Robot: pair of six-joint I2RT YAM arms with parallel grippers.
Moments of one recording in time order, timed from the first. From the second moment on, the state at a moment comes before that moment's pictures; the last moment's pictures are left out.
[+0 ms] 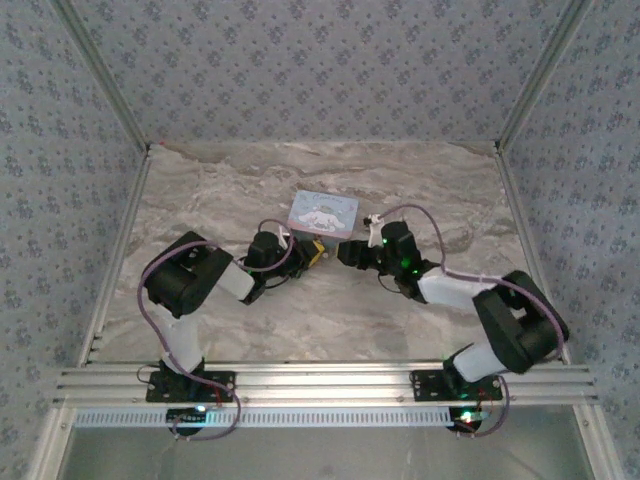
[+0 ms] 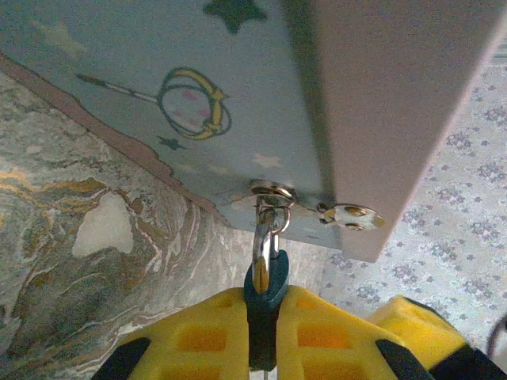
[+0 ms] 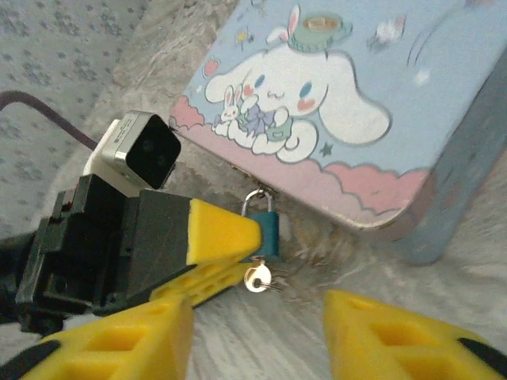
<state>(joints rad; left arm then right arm) -0.60 1.91 0.59 0.97 0.39 -1.42 0.55 1.43 0.56 0.39 -0.29 0.50</state>
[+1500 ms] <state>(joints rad) -0.61 1.86 0.60 0.88 0.37 -1.54 0.79 1.67 0.58 0.60 0.09 -0.78</state>
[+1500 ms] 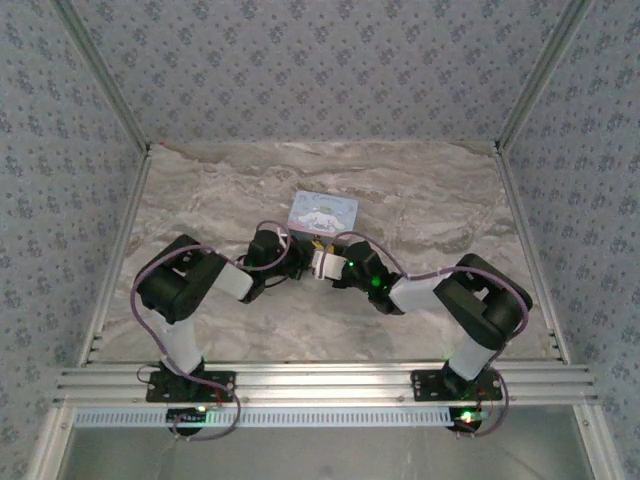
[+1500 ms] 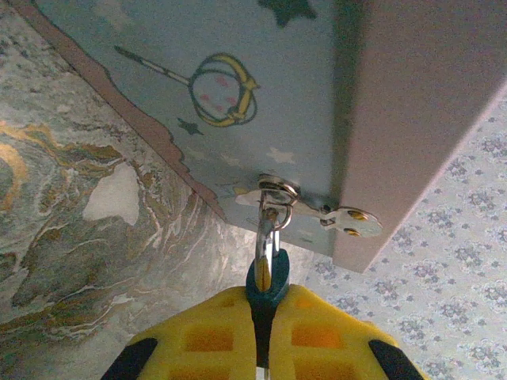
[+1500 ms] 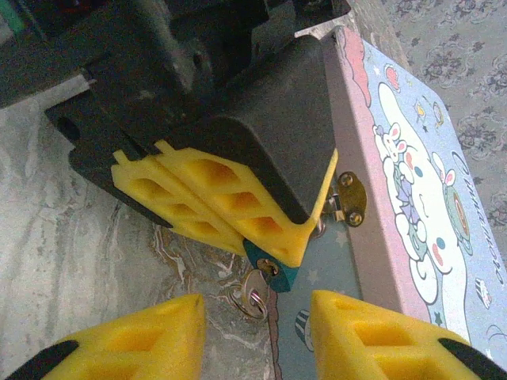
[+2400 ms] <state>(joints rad) -0.61 1.86 0.60 0.88 0.37 -1.55 0.80 1.73 0.60 0.65 0.14 -0.74</state>
